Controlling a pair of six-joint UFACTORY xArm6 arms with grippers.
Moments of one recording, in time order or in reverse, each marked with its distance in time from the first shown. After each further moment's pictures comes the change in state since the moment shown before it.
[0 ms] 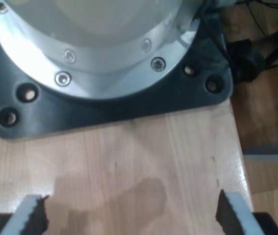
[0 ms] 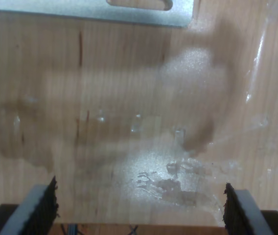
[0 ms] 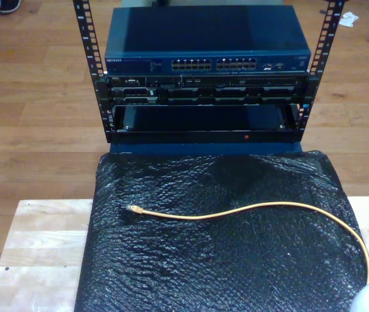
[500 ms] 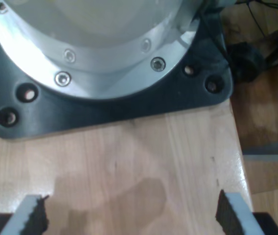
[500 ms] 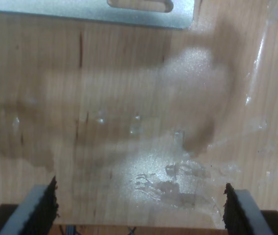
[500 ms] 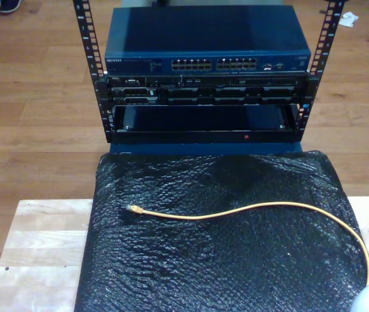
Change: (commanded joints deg) left arm 0.1 0.0 0.0 0.0 0.0 0.0; right arm 0.8 0.1 -0.1 -0.1 0.1 -0.1
